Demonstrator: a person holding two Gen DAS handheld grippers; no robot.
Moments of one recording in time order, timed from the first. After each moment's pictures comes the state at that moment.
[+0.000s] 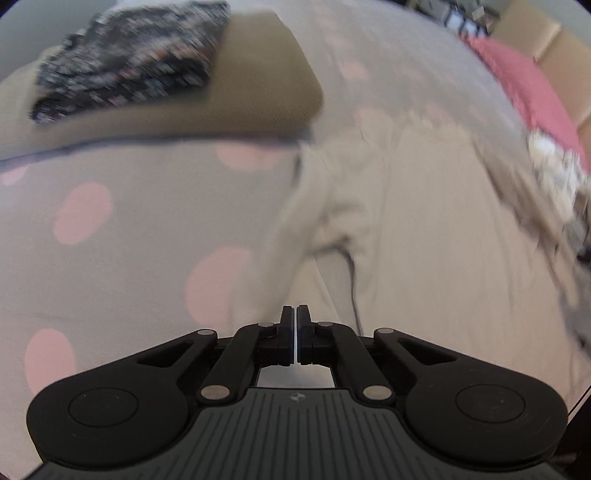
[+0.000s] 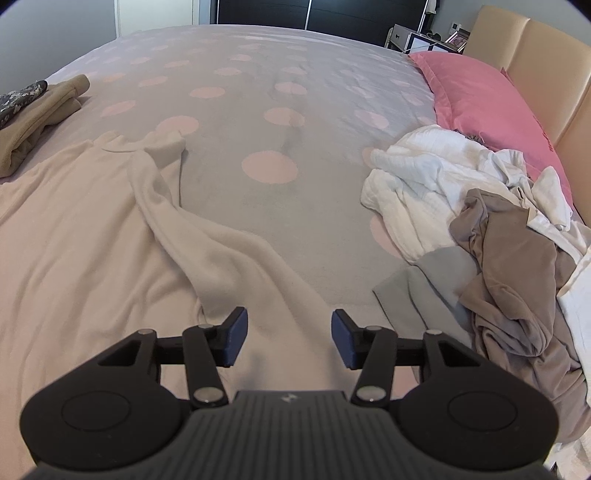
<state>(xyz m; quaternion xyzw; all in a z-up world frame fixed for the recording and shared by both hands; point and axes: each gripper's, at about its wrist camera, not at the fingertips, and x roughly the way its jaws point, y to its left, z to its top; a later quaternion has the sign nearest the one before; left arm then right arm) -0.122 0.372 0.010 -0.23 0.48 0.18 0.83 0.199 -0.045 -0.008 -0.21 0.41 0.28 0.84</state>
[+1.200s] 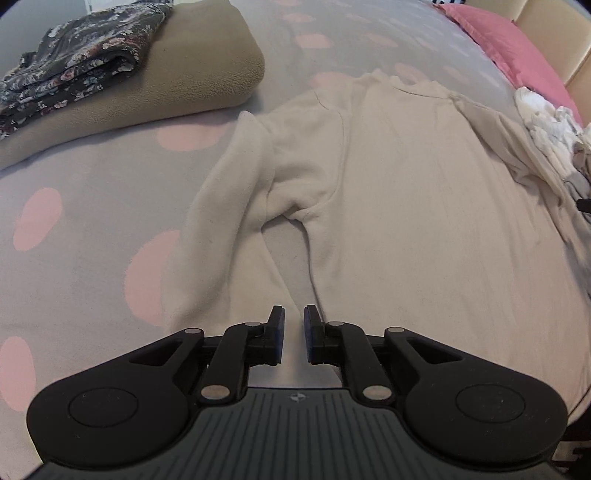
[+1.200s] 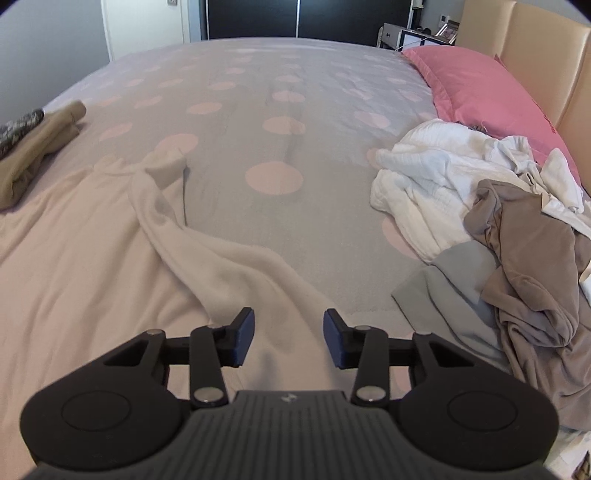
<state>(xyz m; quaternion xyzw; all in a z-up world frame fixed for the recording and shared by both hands) -0.091 0.312 -0.035 -0.16 0.53 0.15 0.82 0.207 -0.044 -0.014 -0.15 0.41 0.29 0.85</state>
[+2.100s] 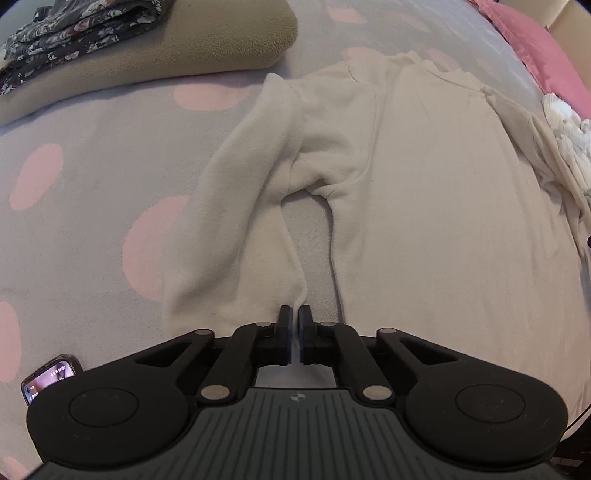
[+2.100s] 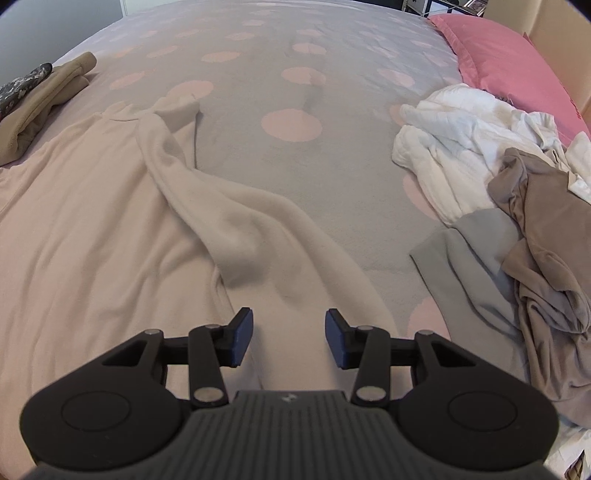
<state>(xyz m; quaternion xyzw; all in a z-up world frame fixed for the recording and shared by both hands) -0.090 0.325 -0.044 -0.20 0.55 0.17 0.79 0.206 -0.041 -0.030 -0.20 0.47 0.30 0.81</state>
